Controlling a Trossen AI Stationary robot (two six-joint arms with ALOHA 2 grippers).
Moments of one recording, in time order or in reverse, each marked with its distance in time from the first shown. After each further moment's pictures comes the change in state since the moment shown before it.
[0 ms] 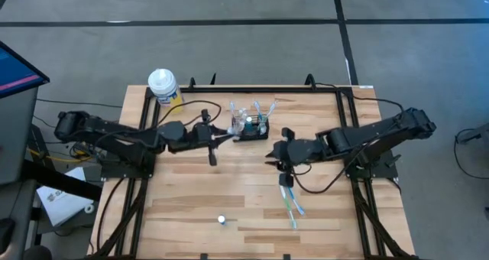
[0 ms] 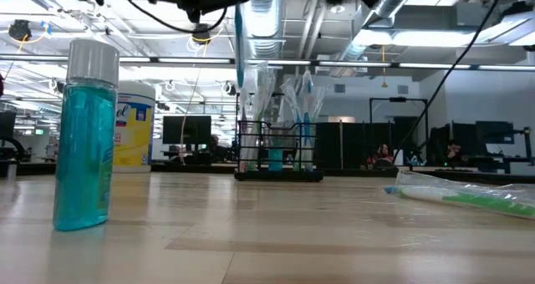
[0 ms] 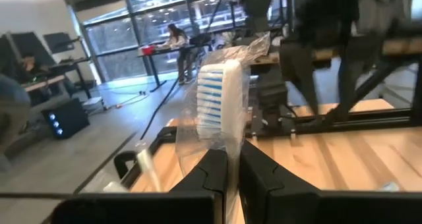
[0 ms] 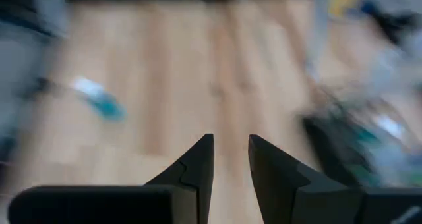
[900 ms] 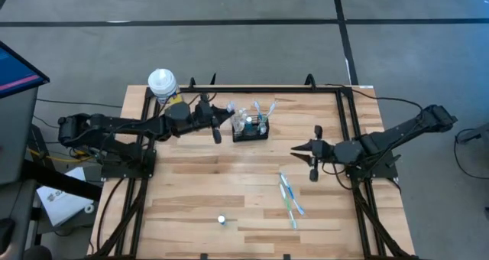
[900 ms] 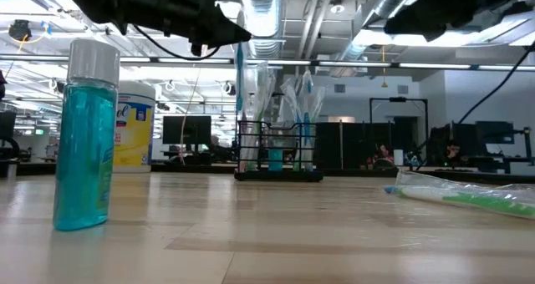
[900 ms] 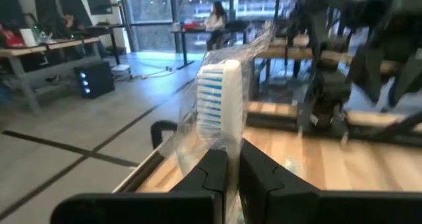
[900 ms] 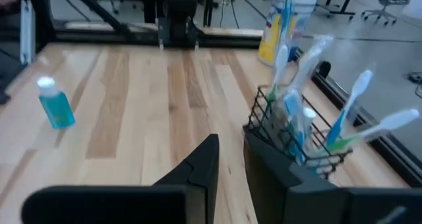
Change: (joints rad) left arm 0.276 0.061 -0.010 0.042 0.146 -0.159; right arm 0.104 -0.554 -0.668 0.467 0.214 -0.144
